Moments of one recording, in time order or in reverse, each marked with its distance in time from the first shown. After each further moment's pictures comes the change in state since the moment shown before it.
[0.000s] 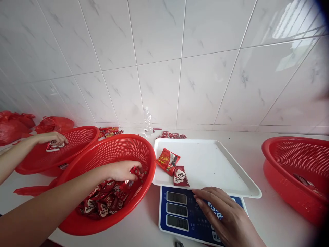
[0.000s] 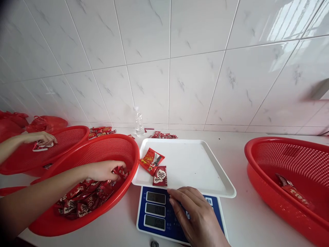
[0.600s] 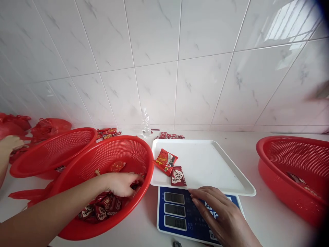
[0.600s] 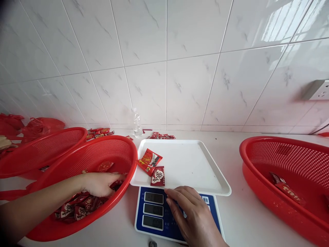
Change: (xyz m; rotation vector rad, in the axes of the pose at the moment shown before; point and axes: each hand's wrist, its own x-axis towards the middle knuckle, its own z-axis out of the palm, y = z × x) left_hand -0.011 0.011 0.017 0.153 -0.185 0.081; right_hand -0.004 0.005 0.005 0.020 -0.026 0.003
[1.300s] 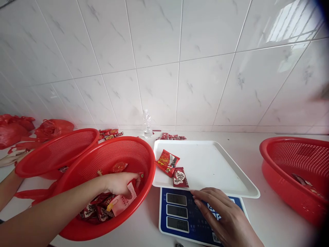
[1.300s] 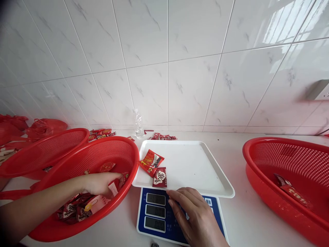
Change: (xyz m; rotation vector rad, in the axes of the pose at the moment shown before) left_hand 0.001 -0.028 0.006 -0.231 0.075 -0.112; right_hand 0.000 0.000 -0.001 -0.020 0.013 -0.039
